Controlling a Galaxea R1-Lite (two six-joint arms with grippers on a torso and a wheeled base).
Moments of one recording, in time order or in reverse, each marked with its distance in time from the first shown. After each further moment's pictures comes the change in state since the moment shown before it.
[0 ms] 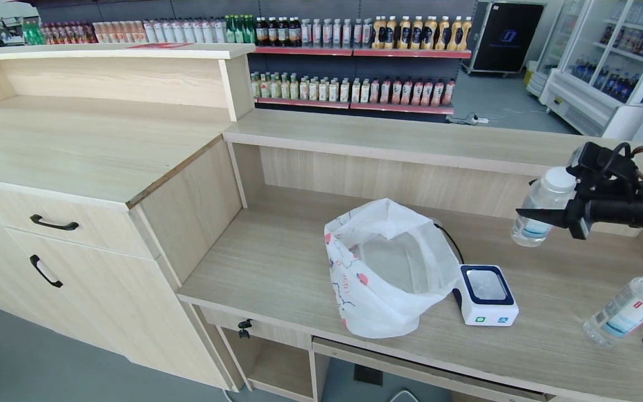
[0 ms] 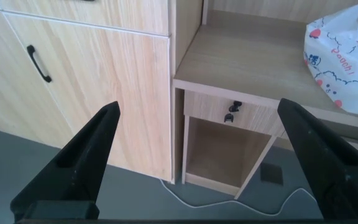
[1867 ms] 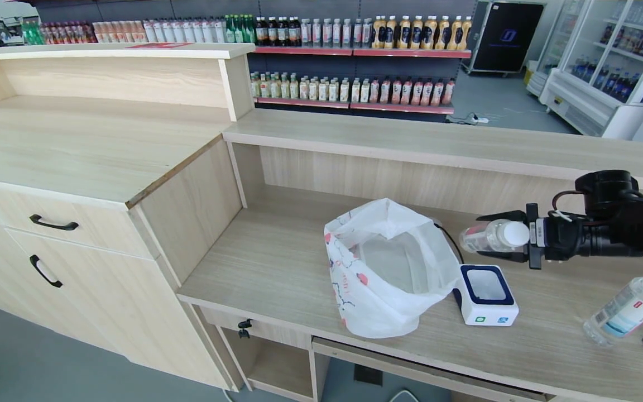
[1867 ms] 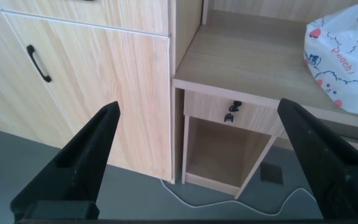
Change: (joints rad) left arm 0.000 0.000 0.000 0.000 0.000 0.000; right arm 0.044 0.253 -0.054 0.077 0.321 -0.680
